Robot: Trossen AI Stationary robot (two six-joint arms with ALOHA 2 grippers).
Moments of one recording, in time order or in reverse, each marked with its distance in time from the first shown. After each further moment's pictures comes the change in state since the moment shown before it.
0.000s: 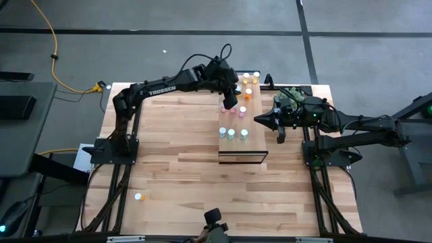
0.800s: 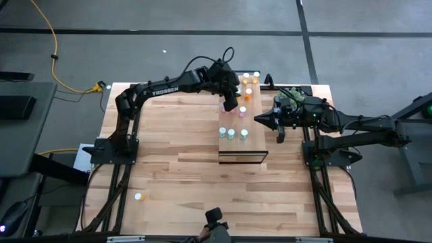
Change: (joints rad) left arm 0.002 0.030 -0.001 -0.012 -0.010 0.028; right arm 0.000 0.002 0.000 0.000 0.011 0.003
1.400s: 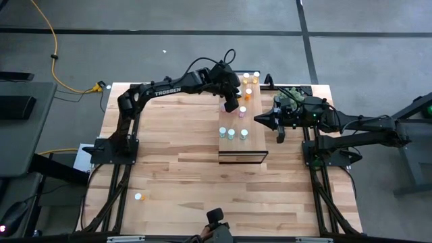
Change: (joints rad) left arm -0.006 0.033 -0.003 0.014 -0.001 -0.003; right arm 0.000 0.000 0.000 0.000 -0.001 0.000
